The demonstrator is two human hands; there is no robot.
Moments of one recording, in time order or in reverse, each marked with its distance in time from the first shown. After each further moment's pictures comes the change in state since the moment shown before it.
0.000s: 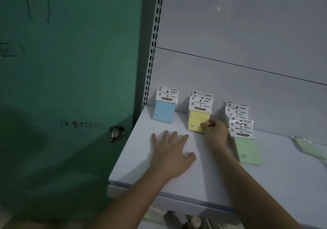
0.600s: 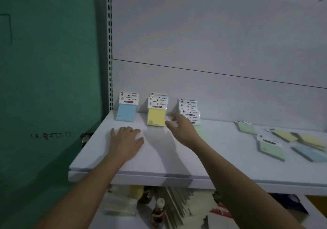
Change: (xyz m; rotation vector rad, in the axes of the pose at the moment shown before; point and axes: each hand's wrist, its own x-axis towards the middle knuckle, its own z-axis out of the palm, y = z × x) left_hand -0.017 0.019 -0.018 0.115 0.105 -0.098; right_hand -0.060 -0.014 -0.131 -0.133 -0.335 -0.306
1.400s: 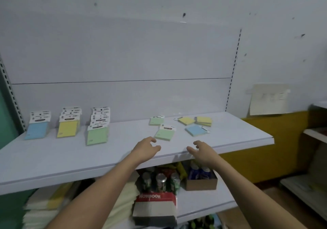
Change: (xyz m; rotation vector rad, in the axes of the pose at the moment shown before) left_hand -0.105 0.419 -0.009 -0.568 -0.393 0.135; right_hand -0.214 0.285 -0.310 -0.143 -0.069 0.446
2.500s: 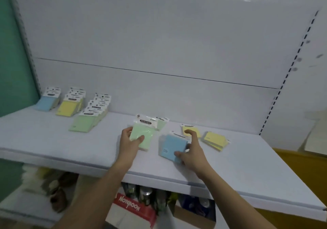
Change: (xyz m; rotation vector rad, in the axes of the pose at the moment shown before) left_hand 0.119 0.035 0.078 -0.883 0.801 -0.161; right_hand 0.160 0.047 -0.029 0.493 -0.189 -0.285
